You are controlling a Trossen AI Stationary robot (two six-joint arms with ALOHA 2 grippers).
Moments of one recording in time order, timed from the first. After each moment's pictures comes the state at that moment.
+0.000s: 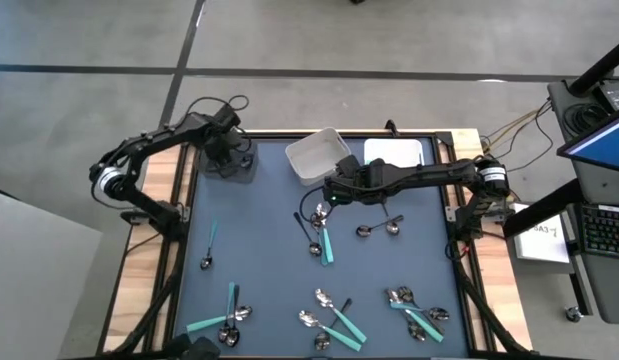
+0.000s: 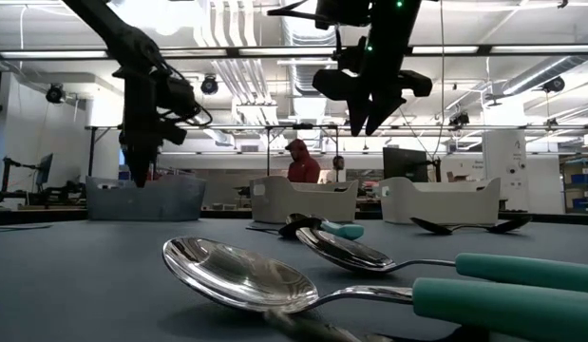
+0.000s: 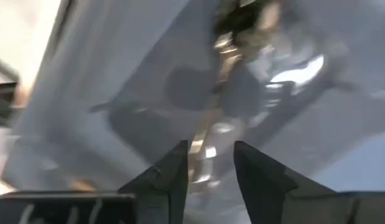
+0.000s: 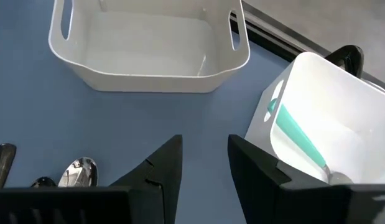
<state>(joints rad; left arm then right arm) 0.93 1.49 1.00 -0.92 -0.10 0.36 -0.06 1.75 1.45 -0.99 0.63 0.91</state>
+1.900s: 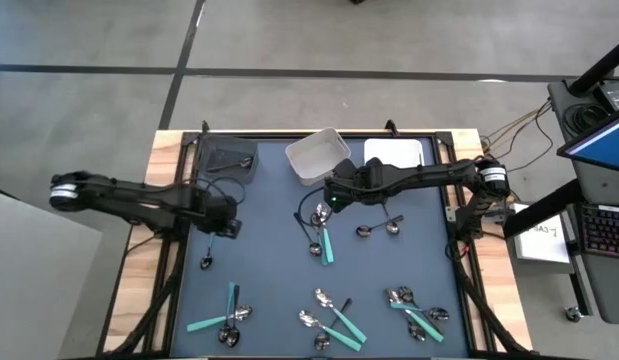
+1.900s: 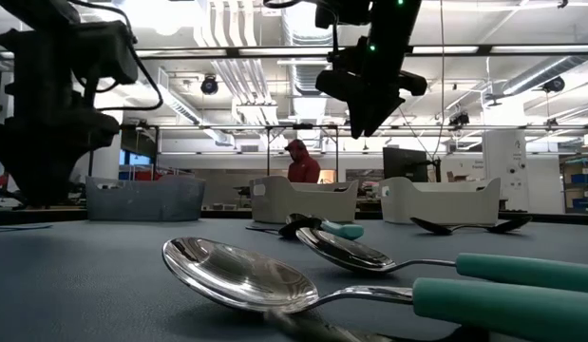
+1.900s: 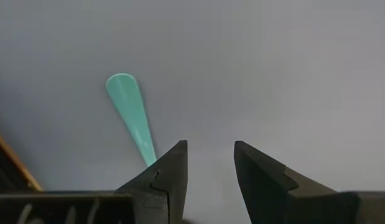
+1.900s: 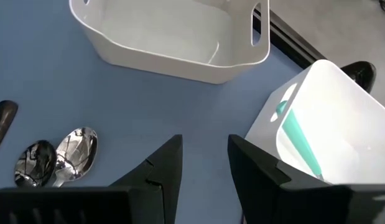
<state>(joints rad) 0.03 1.03 0.51 -0.91 0.05 -1.23 -0.06 1.75 1.45 -0.99 0.57 0.75</state>
